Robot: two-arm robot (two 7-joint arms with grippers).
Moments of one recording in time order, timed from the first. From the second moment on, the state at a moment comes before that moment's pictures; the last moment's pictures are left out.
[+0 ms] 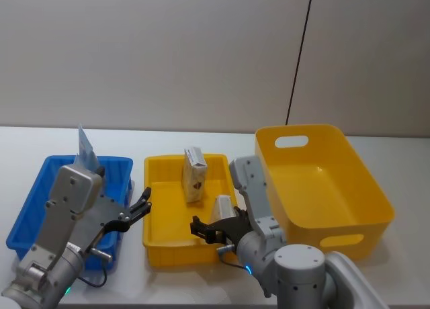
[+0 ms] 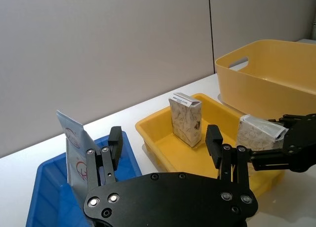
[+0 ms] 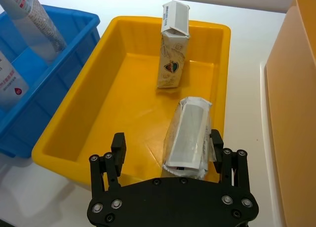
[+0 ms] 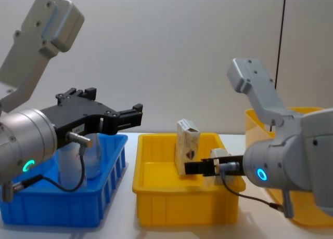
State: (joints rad) left arm -0.24 0.38 0.45 -1.63 -0.20 0.01 -0.01; right arm 0.37 0.02 -0.39 -1.33 0.17 0.50 -0.03
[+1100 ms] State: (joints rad) left arm -0.24 0.38 0.45 -1.63 -0.20 0.01 -0.01; right arm 0.42 -0.01 -0.37 -1.26 0.13 0.52 -0.06
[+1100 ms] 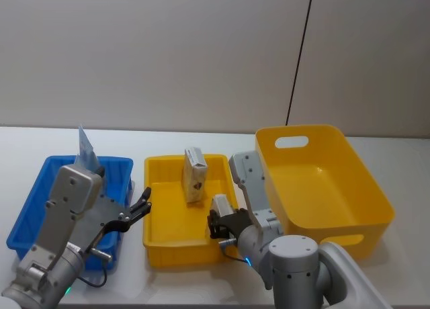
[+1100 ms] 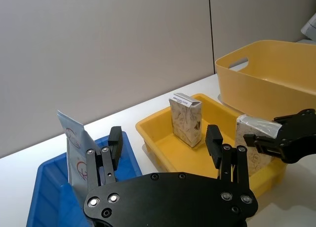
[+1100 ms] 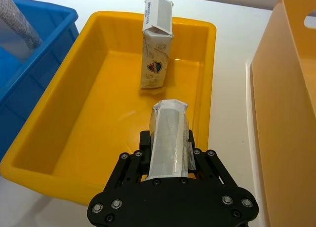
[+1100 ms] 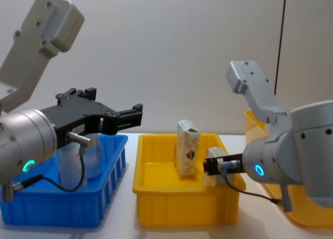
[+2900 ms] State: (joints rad) left arm -0.24 0.38 0.45 -1.63 -0.20 0.01 -0.01; right arm 0.39 0.15 -0.22 -1.52 0.02 0.23 -0.06
